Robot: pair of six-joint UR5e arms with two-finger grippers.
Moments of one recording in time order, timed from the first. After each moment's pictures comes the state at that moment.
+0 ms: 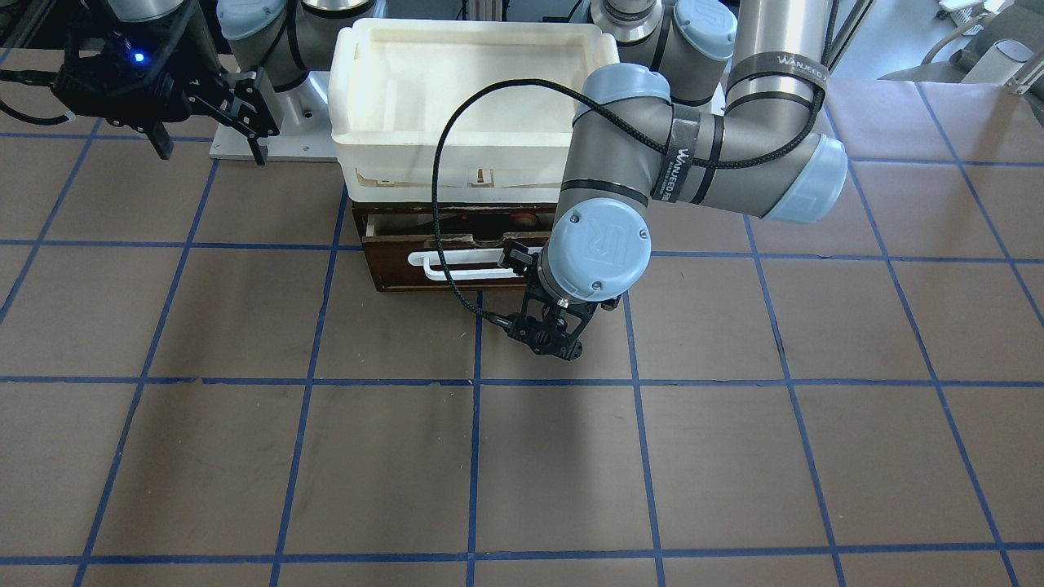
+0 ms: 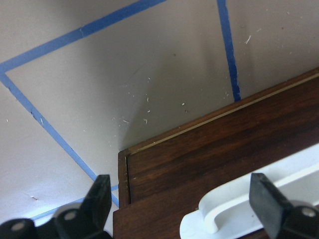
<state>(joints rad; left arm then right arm) -1.80 -1.99 -1.43 -1.74 1.47 0.17 1.56 -1.68 1.59 -1.50 -1.63 -0.01</state>
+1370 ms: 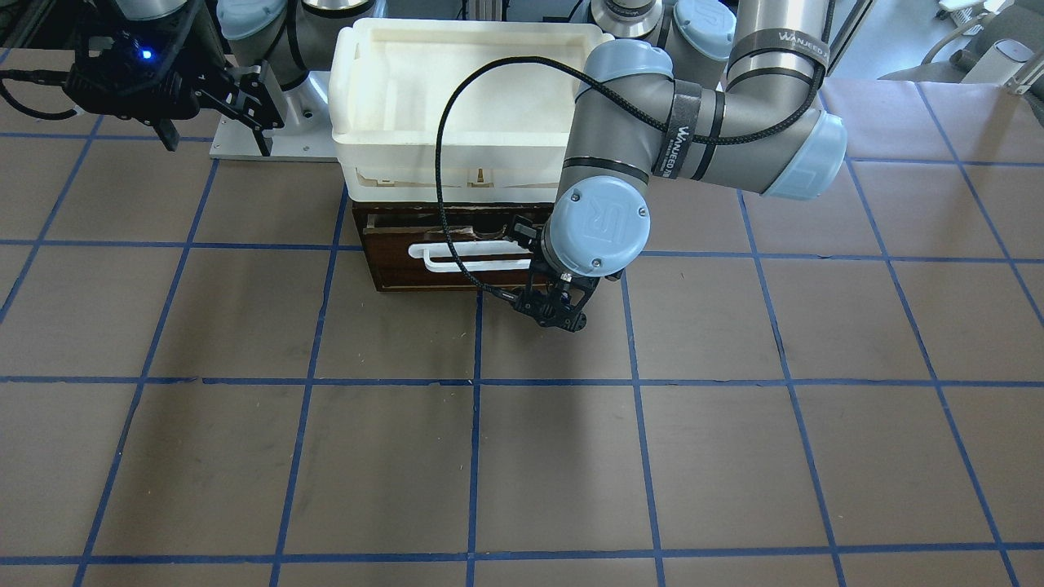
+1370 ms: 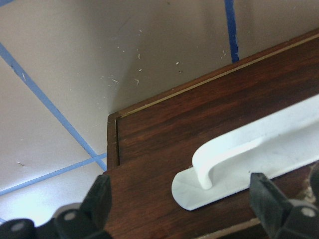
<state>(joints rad) -1.81 -1.94 -1.49 -1.80 1.47 0.14 1.56 -1.68 1.59 -1.46 -1.63 -0.02</state>
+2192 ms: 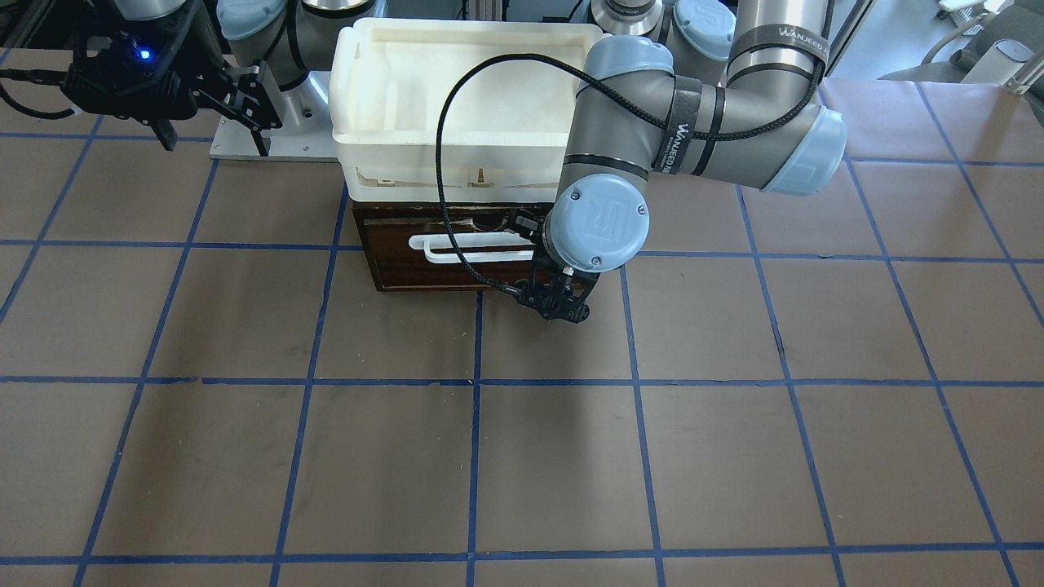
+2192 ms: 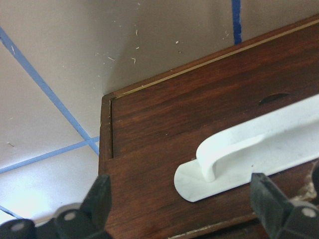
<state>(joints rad) -1.81 -1.93 -1.50 -1.84 1.47 0.12 1.56 -1.68 1.59 -1.45 -1.64 -0.02</state>
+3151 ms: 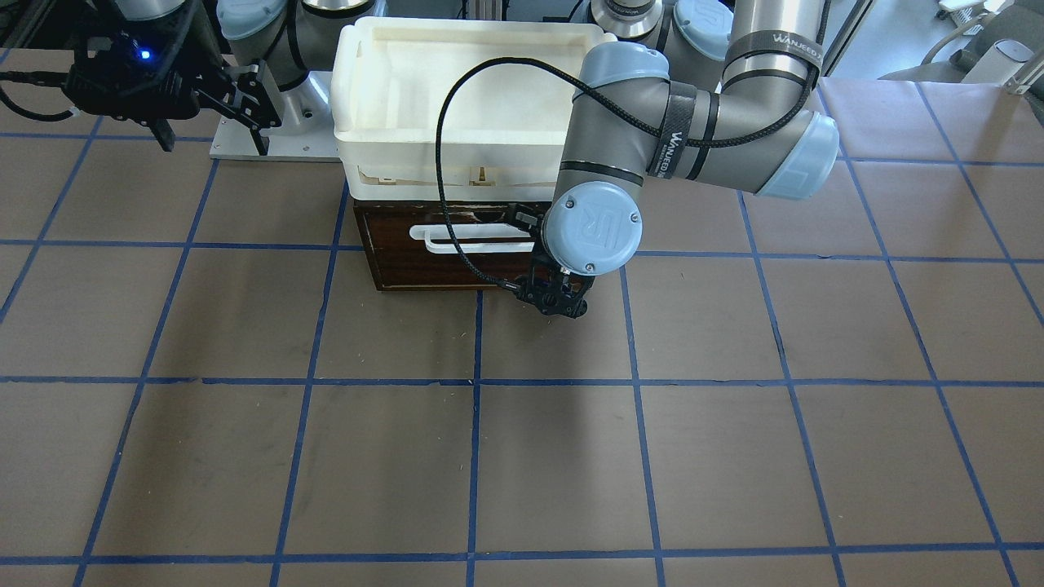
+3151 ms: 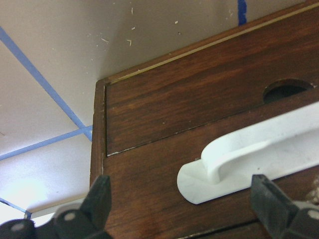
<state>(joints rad) -1.81 -1.94 -1.51 -1.87 1.47 0.11 1.56 -1.68 1.59 -1.45 -1.64 -0.05</state>
